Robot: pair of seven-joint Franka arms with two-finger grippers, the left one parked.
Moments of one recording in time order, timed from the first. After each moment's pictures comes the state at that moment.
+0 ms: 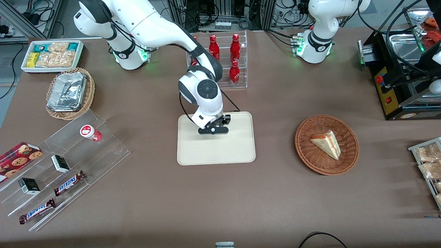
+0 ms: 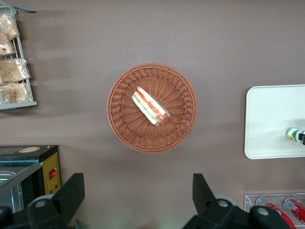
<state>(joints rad) 0.81 0.61 -0.02 -1.69 0.02 2.32 0.78</state>
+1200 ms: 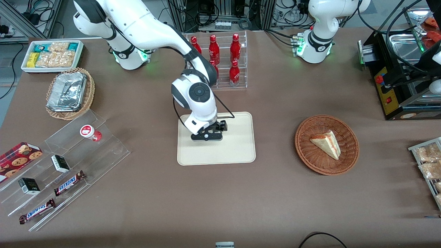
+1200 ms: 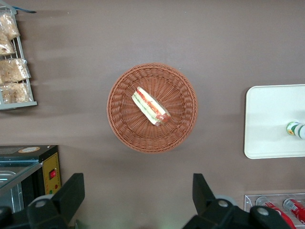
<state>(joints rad) 0.75 0.55 -0.03 -1.68 0.01 2.29 0.77</state>
